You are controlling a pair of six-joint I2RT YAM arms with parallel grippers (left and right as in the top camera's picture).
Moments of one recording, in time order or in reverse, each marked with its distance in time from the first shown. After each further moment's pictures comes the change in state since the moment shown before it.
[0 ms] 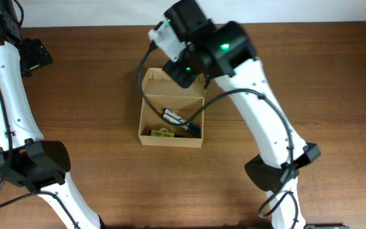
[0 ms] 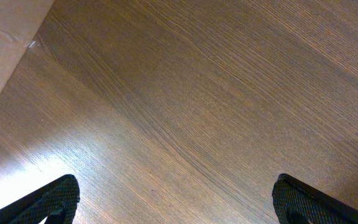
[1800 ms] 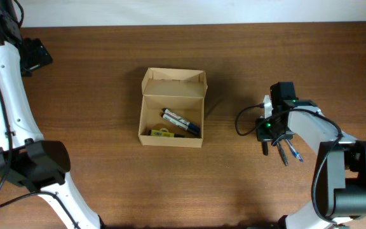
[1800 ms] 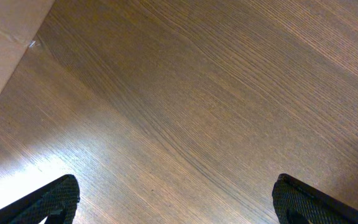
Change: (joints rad) left arm 0.000 0.000 0.000 0.000 0.000 0.000; right arm -0.610 -0.410 -1.722 0.864 -0.039 0.287
